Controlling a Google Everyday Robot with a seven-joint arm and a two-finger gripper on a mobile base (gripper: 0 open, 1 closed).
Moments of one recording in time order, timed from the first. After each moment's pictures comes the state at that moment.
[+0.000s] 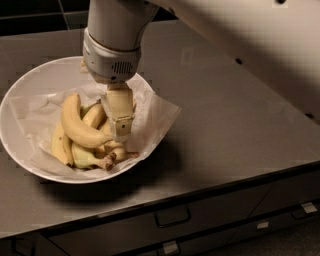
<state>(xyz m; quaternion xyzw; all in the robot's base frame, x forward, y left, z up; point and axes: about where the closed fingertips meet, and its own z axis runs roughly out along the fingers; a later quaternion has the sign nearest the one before) 0.475 0.108 0.937 -0.85 0.50 0.08 0.16</state>
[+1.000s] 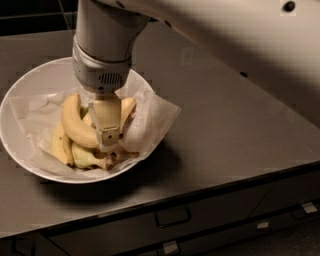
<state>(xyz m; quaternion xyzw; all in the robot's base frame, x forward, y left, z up) 0.461 0.127 0.936 -0.83 0.52 0.07 0.19</state>
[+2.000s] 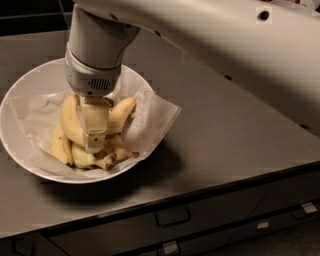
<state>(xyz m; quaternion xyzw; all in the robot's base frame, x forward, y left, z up) 0.468 0.151 0.924 -0.82 0.53 0.09 0.21</state>
